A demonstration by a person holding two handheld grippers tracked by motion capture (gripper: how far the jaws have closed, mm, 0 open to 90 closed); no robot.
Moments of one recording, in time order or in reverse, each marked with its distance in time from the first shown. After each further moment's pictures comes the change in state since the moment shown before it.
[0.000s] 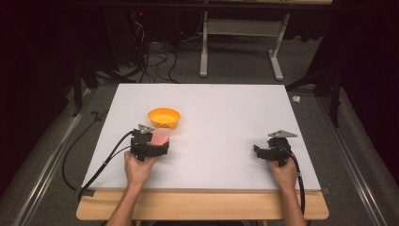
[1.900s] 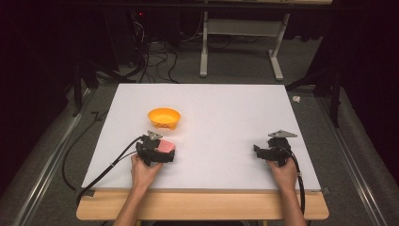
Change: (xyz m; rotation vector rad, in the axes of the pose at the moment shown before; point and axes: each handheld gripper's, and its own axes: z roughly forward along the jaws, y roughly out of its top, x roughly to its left) left arm -0.007 -0.023 0.035 0.060 -0.005 0.074; right arm 0.000 0.000 0.000 0.000 0.000 -0.001
